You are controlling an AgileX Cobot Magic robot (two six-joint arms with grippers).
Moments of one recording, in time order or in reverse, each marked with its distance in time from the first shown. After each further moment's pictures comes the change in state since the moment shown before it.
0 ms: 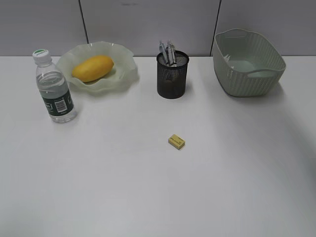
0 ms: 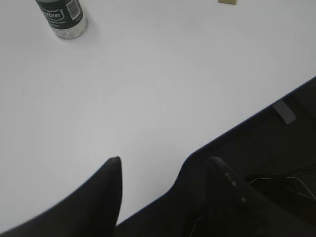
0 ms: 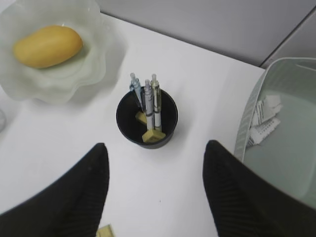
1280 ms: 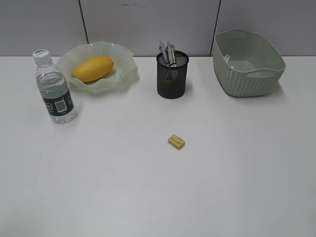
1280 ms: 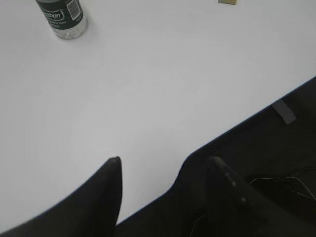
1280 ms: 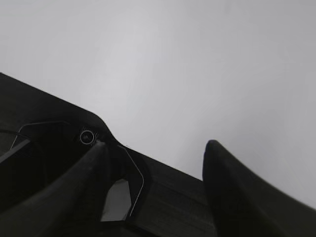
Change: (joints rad) left arm 0.000 0.000 0.000 0.000 0.000 0.000; right arm 0.000 -1.370 1.595 -0.005 -0.097 -0.037
